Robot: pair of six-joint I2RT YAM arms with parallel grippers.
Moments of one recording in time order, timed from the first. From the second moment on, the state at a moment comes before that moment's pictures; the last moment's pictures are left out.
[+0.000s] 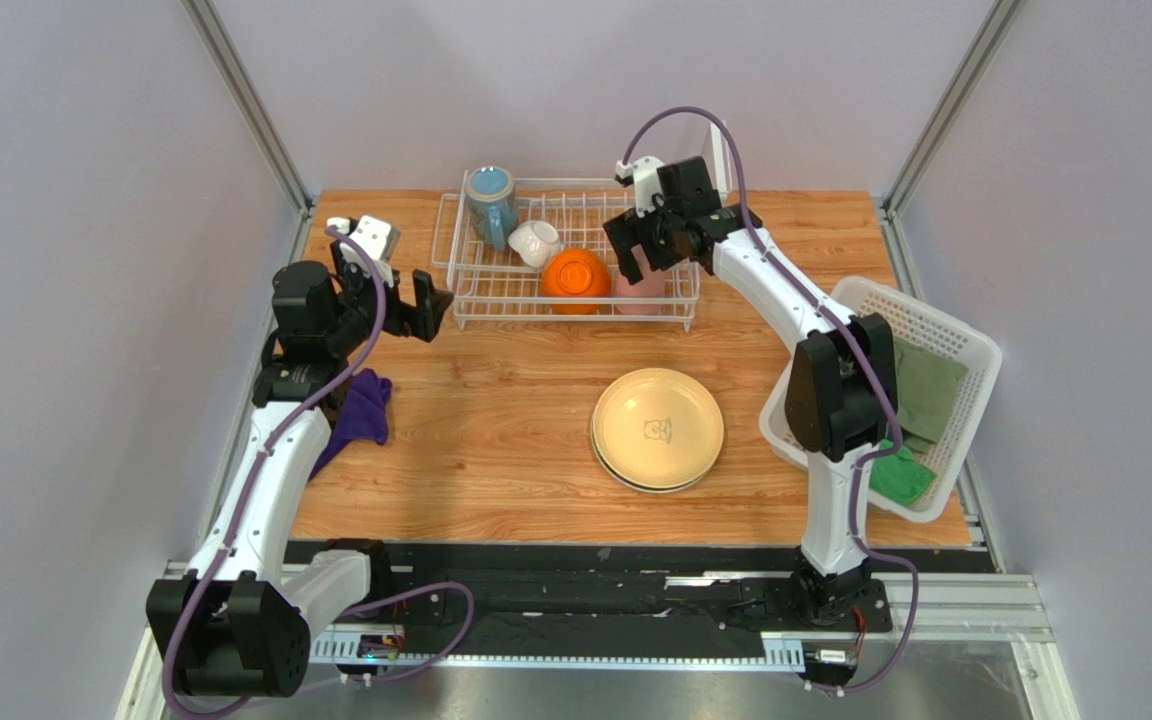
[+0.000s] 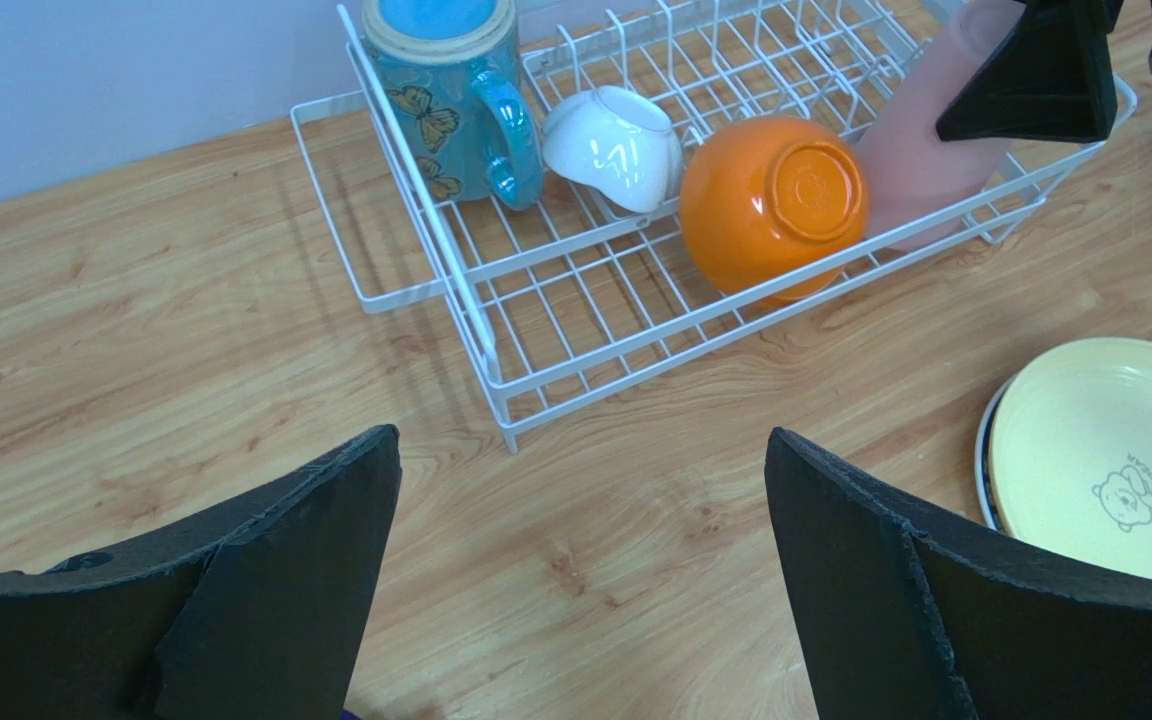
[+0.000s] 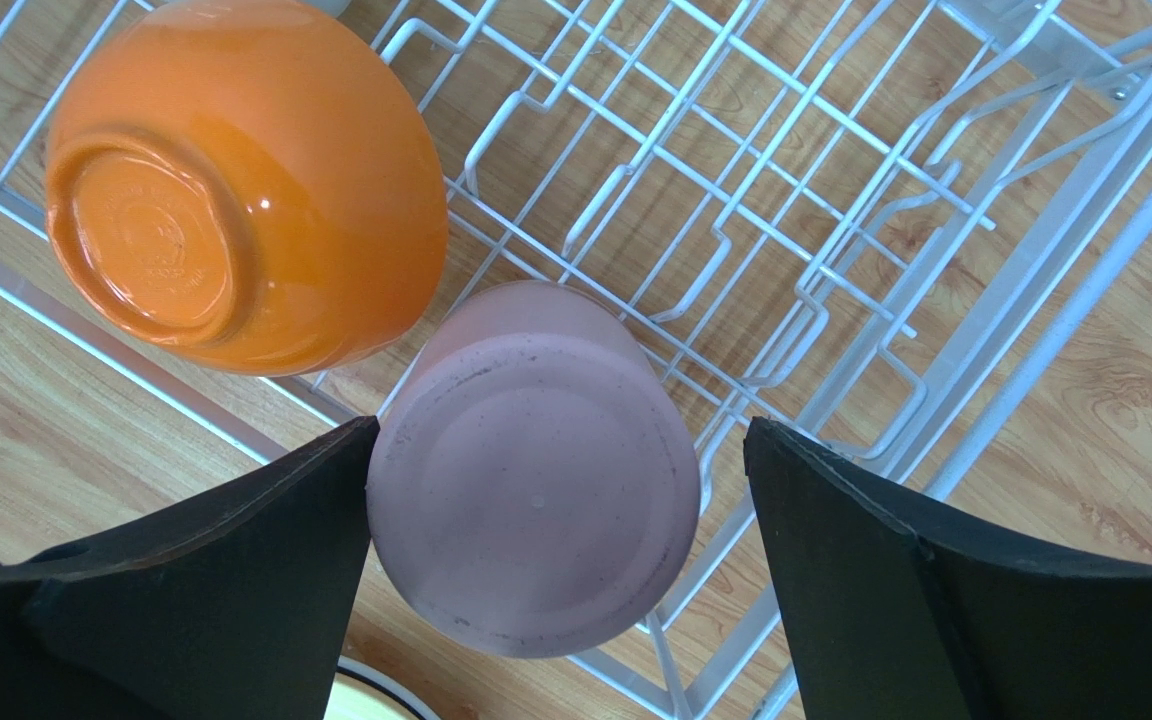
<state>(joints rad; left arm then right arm) -0.01 1.04 0.88 -0.09 0.45 0.08 0.40 2.03 1.84 -0.55 -0.10 -0.18</state>
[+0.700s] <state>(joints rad) -0.01 1.04 0.88 -0.09 0.45 0.08 0.40 2.03 1.87 -0.59 -0.10 -0.17</state>
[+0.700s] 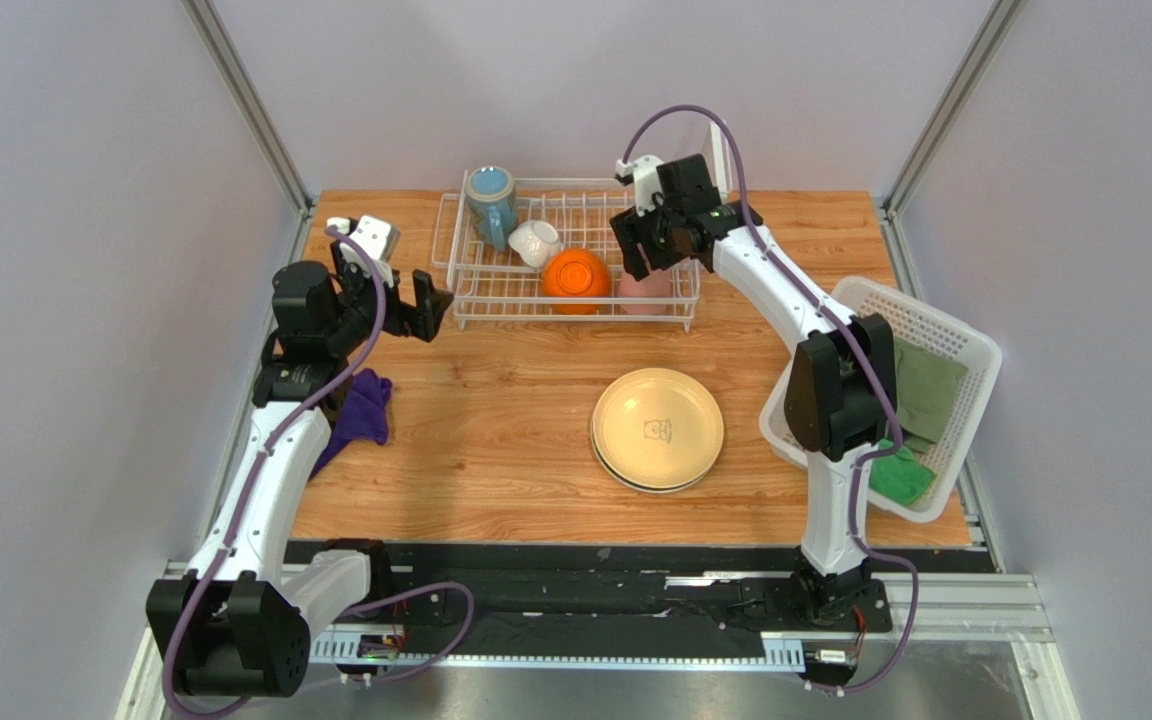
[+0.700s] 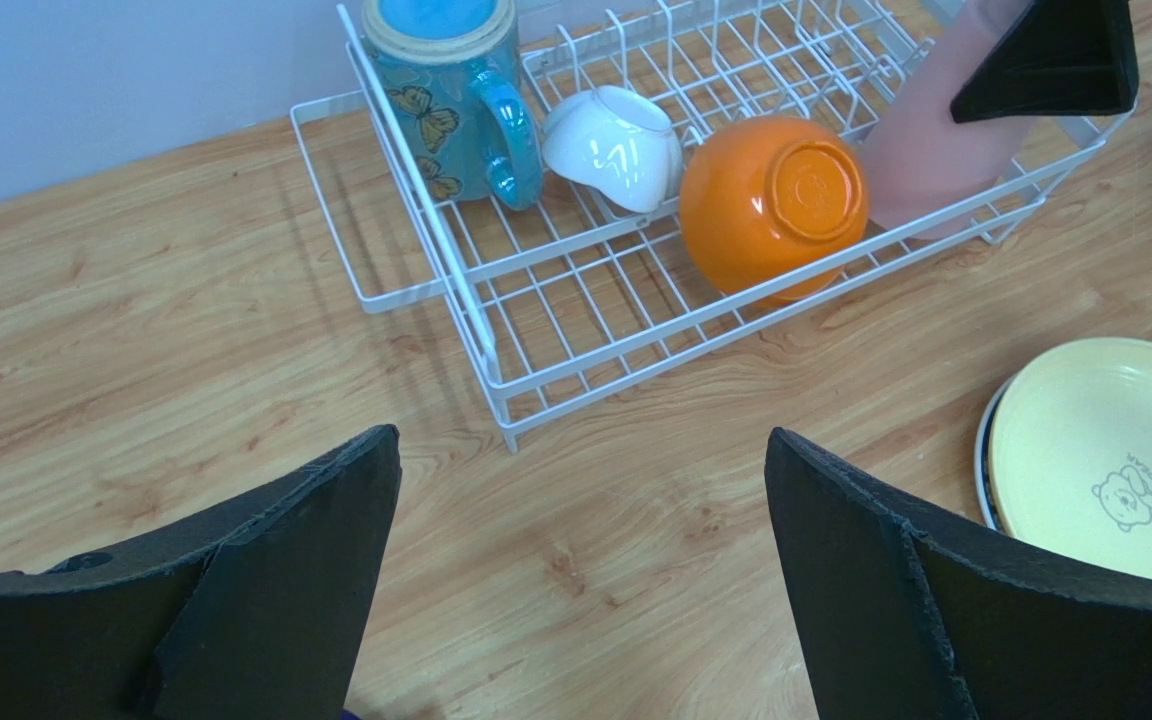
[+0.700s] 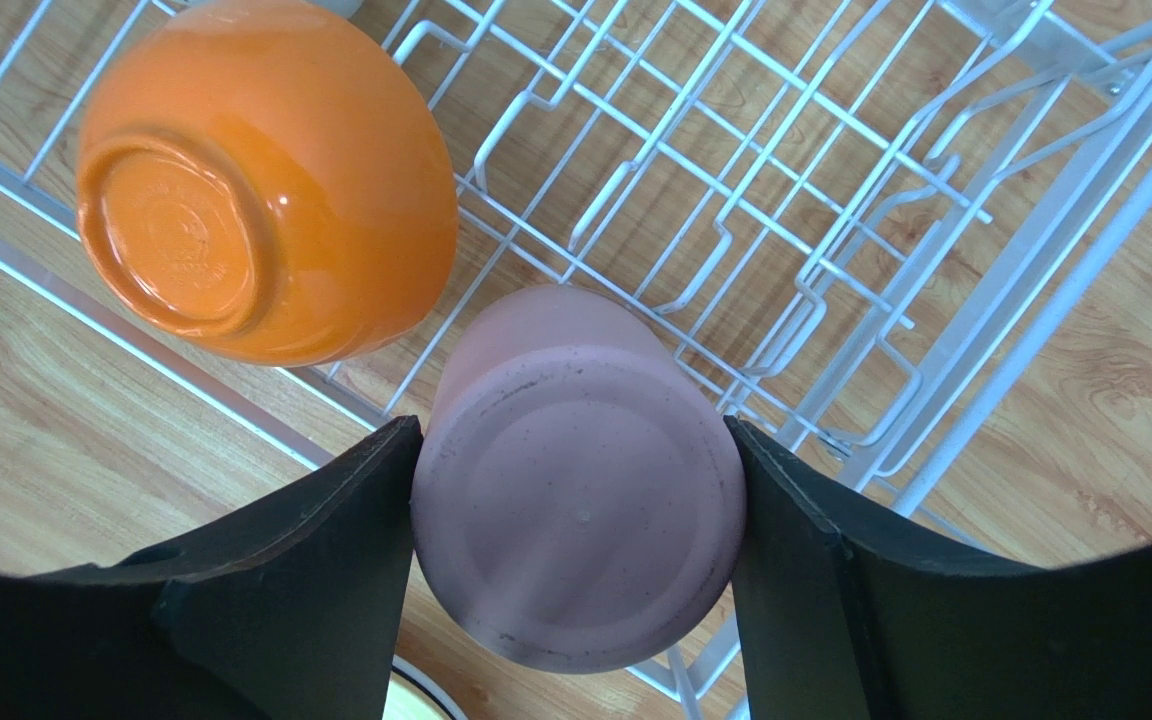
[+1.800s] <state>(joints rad) -0.01 1.00 0.87 -0.03 0.58 0.13 0.37 1.93 2.10 -0.74 -0.25 0.01</state>
